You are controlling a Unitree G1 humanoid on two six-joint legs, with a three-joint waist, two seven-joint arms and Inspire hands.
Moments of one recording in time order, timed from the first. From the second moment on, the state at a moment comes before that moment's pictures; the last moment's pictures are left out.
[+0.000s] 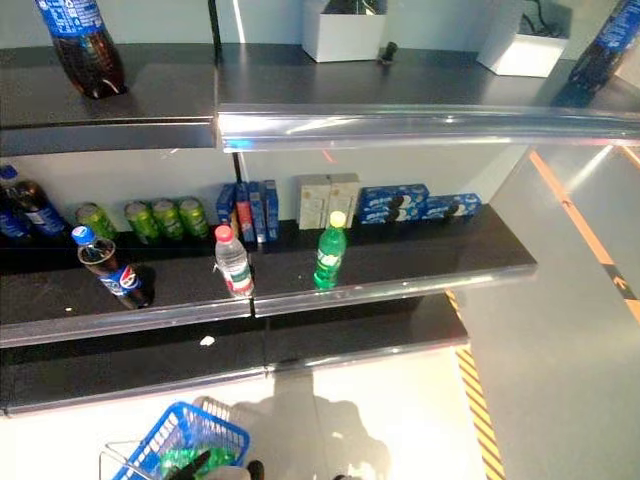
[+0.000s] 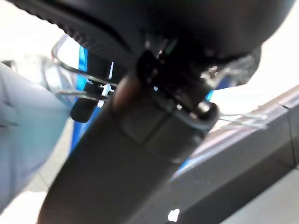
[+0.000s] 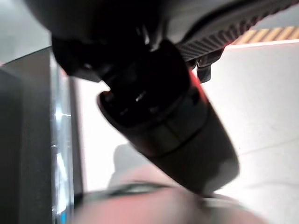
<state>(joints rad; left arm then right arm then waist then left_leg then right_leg) 0.03 0.15 0.10 1.32 -0.90 -0.11 0.05 -0.02 -0.21 0.31 1.29 0.11 0.10 -0.23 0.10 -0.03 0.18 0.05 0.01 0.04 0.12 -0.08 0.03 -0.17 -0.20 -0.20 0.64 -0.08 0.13</state>
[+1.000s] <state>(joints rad) -0.02 0.20 -0.02 1.19 -0.83 -0.09 0.06 0.01 -0.41 0.47 0.78 0.04 0.06 0.04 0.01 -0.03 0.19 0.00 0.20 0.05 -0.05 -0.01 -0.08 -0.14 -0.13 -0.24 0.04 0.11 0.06</state>
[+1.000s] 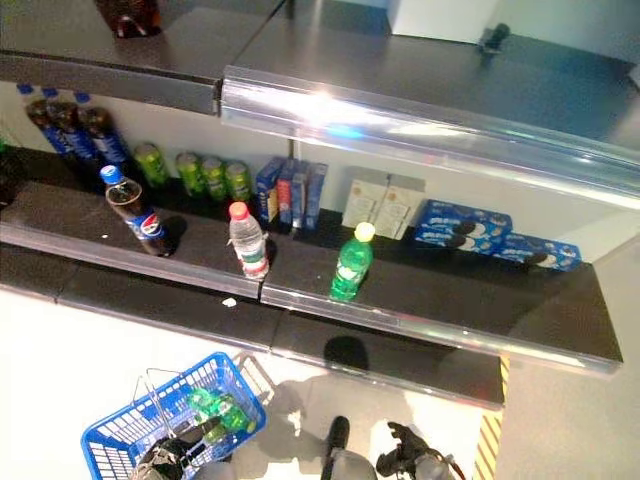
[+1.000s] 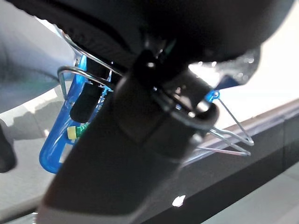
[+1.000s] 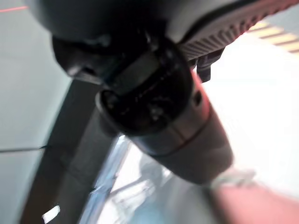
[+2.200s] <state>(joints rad) 0.11 0.20 0.06 1.16 -0.83 -0.05 0.07 0.18 -0.66 0.06 -0.23 0.44 -0.05 0.33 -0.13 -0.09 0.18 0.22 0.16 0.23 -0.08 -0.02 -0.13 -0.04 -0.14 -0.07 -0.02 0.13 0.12</state>
